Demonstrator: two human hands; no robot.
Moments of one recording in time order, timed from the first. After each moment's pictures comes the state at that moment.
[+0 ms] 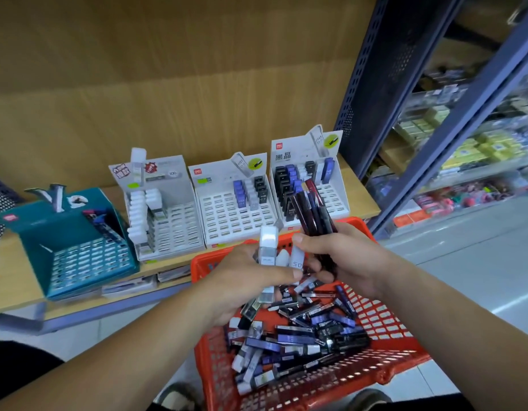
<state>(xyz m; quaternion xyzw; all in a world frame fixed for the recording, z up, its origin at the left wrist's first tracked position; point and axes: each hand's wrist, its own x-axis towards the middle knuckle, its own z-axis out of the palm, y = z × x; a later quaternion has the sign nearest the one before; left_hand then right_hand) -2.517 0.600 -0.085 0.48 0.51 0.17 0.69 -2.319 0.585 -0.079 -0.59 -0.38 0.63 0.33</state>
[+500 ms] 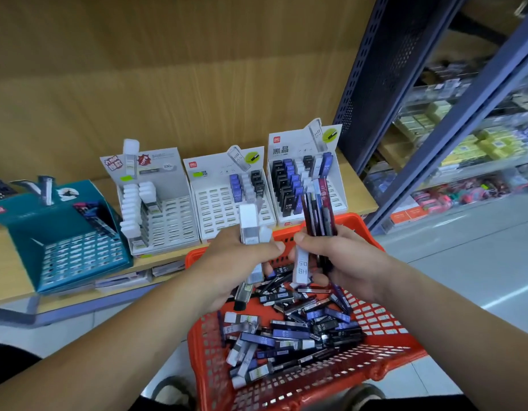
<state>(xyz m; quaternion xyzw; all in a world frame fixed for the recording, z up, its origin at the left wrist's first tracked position) -2.519 0.614 -0.091 0.49 0.54 0.23 0.65 -2.316 0.581 -0.089 -0.58 -0.34 0.66 0.33</state>
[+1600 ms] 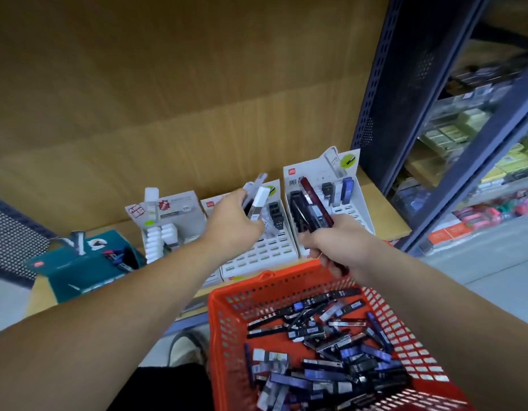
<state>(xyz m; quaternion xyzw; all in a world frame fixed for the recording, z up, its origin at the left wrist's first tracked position) -2.518 0.741 -0.084 0.70 0.60 0.23 0.32 -2.325 0.664 -0.069 -0.69 -0.37 0.55 0.29</state>
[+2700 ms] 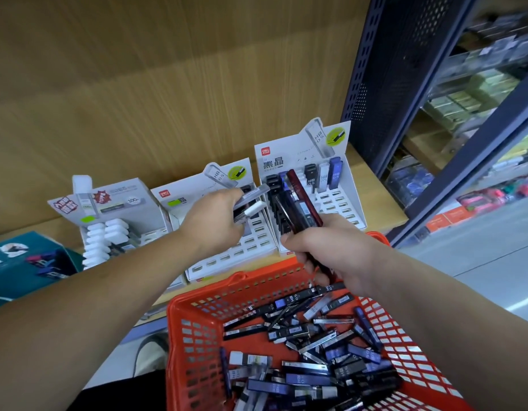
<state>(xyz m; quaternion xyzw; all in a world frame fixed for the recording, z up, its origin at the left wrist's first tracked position) -2.490 0.794 -0.158 0.83 0.53 0.07 0.16 -2.294 0.682 -0.106 -0.66 -0.34 0.61 0.27</state>
